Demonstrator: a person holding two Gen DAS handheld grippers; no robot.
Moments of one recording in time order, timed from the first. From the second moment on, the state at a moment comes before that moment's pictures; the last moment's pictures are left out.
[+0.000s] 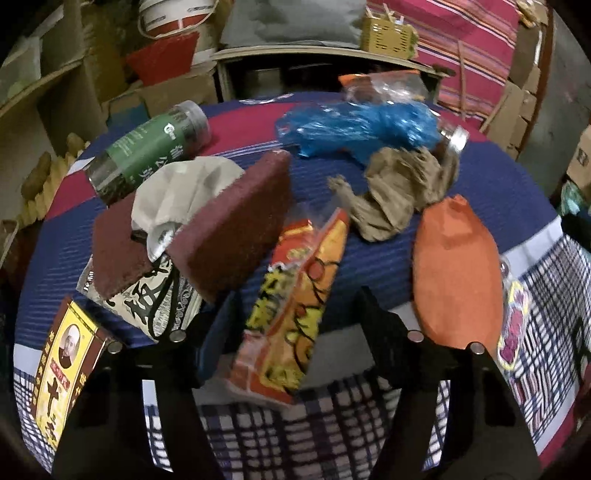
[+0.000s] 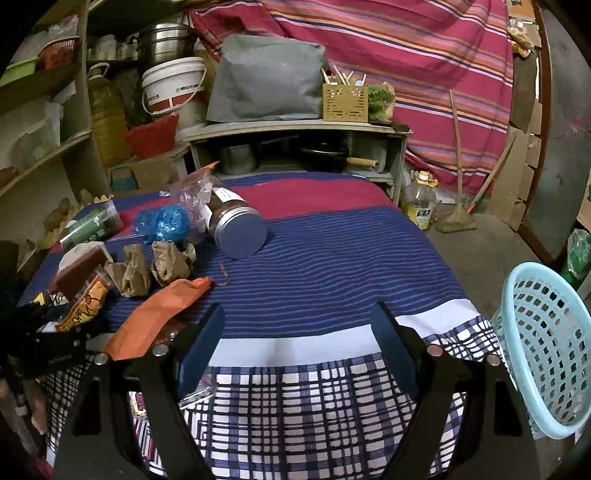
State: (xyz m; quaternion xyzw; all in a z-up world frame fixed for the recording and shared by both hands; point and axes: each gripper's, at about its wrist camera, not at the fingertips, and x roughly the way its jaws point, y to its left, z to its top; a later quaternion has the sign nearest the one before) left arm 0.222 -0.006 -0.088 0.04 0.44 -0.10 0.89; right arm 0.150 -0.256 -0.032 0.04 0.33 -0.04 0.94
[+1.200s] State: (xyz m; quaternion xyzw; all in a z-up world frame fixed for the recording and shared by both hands) left arm 0.200 0.041 -0.022 0.00 0.35 -0.04 0.93; right arm 0.200 -0.161 -0.069 0.02 0.40 0.04 0.91
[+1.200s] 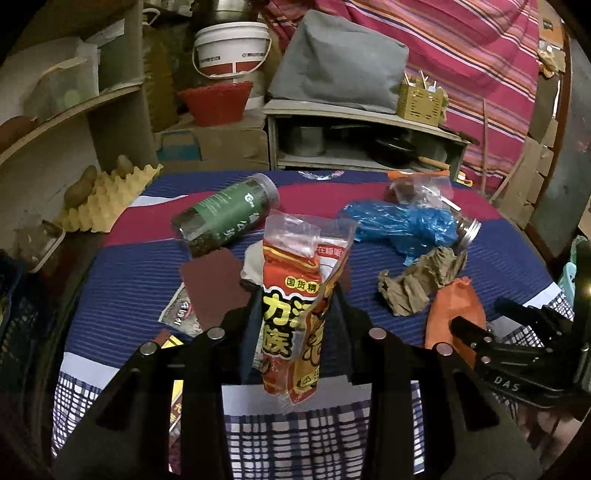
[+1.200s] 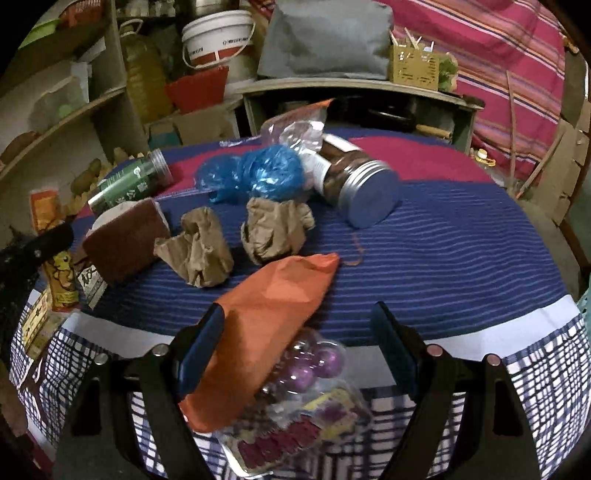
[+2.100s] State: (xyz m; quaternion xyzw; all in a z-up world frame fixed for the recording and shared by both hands) left arm 0.205 0.033 -0.031 0.01 0.37 -0.04 0.93; right arm 0.168 -0.202 -0.037 0.04 0.36 0.06 0.93
